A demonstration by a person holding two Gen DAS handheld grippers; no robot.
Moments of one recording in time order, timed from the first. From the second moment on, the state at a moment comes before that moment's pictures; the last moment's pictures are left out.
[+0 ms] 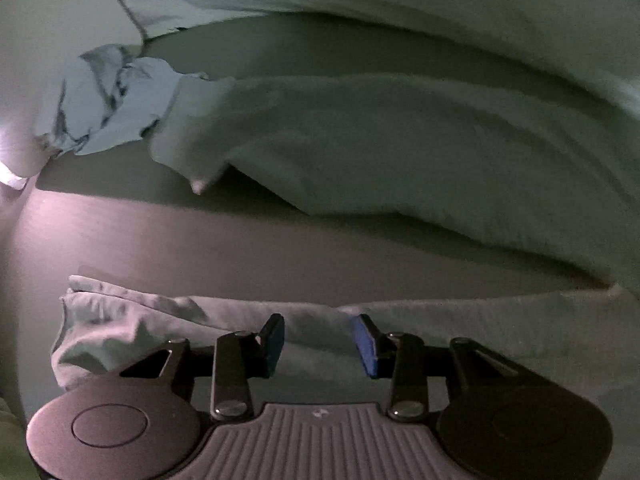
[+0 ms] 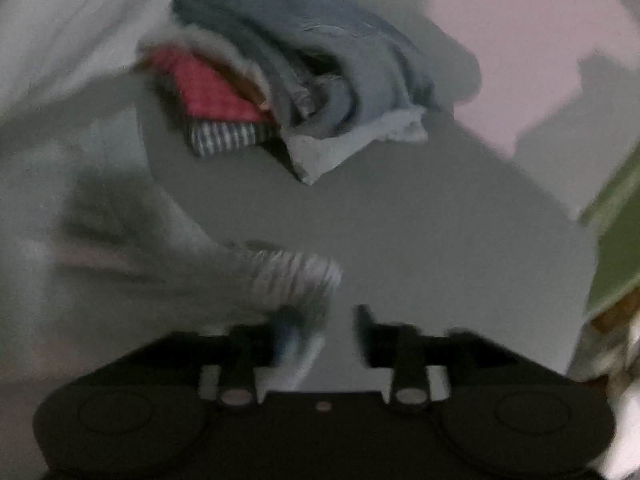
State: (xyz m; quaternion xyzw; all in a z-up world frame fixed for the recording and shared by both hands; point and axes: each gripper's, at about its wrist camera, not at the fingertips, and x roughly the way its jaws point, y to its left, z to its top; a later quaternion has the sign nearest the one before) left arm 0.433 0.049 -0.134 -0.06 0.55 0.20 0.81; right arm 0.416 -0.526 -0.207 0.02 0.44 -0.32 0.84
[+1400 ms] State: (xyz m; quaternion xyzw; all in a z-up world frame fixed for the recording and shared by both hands) left arm 0.415 0.117 -0.141 -0.18 0.52 0.26 0.79; right arm 0.533 -0.388 -0.175 0.00 0.36 -0.09 0.93
